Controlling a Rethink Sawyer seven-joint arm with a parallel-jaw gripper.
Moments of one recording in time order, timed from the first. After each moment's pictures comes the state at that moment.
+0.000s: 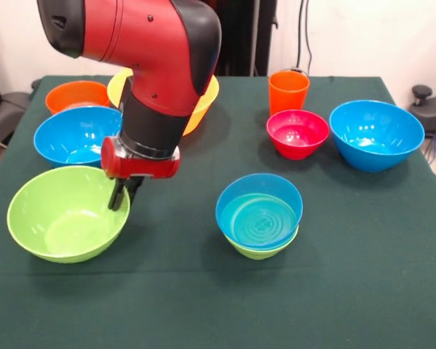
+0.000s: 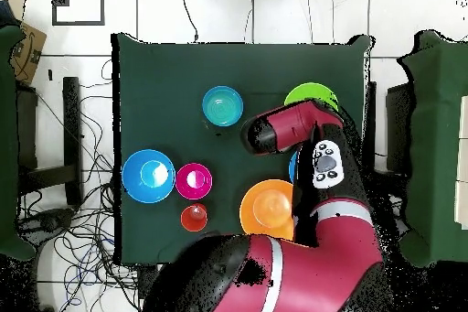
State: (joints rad) arm -0.35 -0.38 0.10 1.27 -0.81 0.57 1.66
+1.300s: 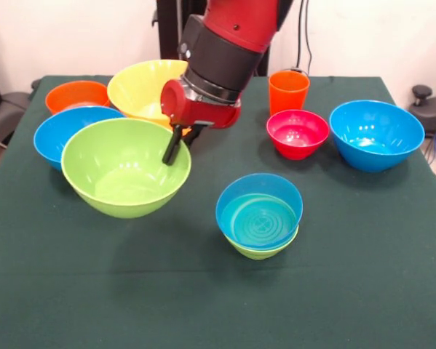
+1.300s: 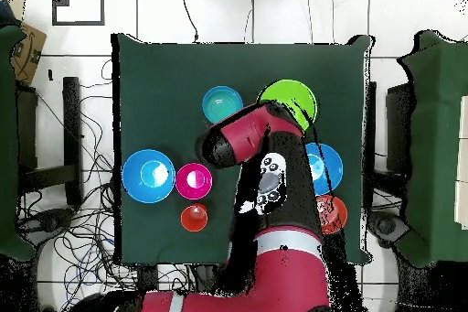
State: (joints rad) arm -0.15 -0.55 0.01 1.41 -0.76 0.57 1.66
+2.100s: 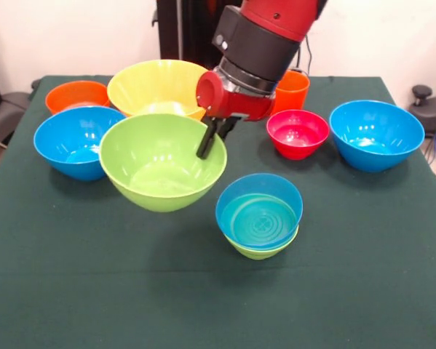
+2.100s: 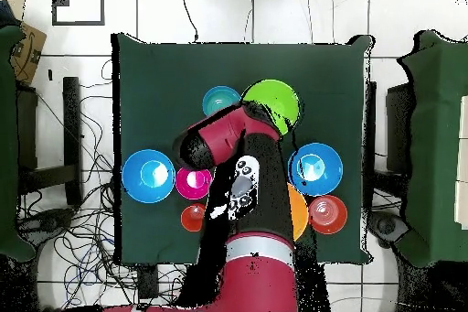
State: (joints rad) arm -0.07 -0.56 -0.03 1.42 -0.69 0.57 1.66
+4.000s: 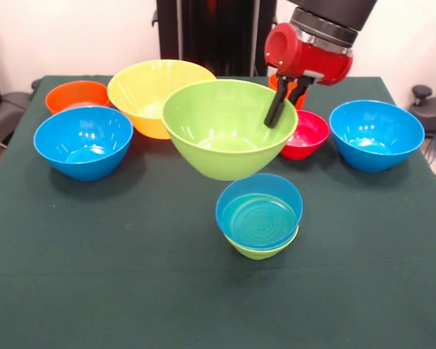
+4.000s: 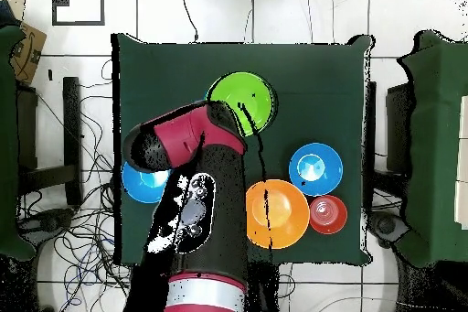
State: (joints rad) arm 0.08 -0.64 -0.13 1.42 -0.46 0.58 1.66
